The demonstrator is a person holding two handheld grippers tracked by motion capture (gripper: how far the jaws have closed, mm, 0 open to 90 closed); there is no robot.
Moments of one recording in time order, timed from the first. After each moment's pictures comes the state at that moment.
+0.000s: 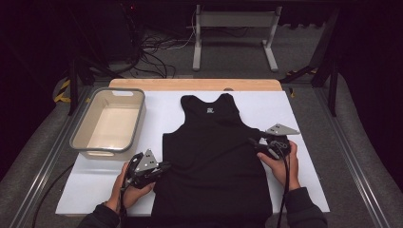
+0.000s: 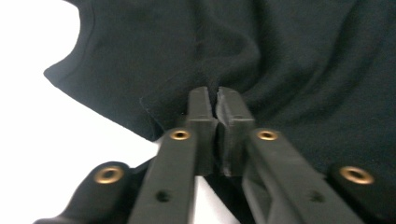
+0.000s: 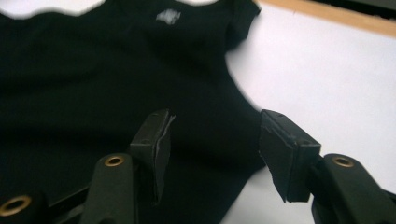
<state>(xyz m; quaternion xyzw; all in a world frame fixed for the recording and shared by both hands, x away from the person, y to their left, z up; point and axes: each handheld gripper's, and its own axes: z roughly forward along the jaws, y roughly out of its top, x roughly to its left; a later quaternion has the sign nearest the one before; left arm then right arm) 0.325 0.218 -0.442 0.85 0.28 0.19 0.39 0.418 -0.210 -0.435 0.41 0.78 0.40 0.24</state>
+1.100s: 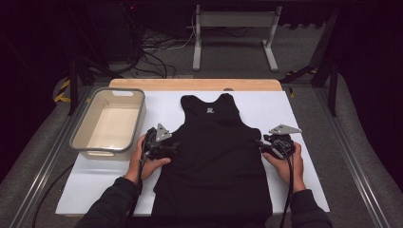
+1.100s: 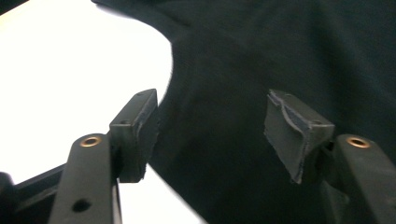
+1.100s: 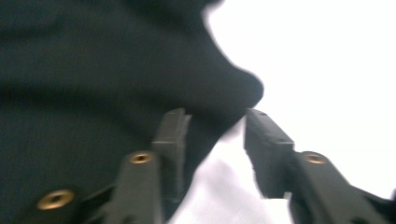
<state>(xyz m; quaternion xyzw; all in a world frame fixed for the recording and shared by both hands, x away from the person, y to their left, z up) 0.424 0.186 -0.449 0.83 0.36 0.24 0.35 0.431 -0.228 -0.441 0.43 0.79 0.37 0.23</state>
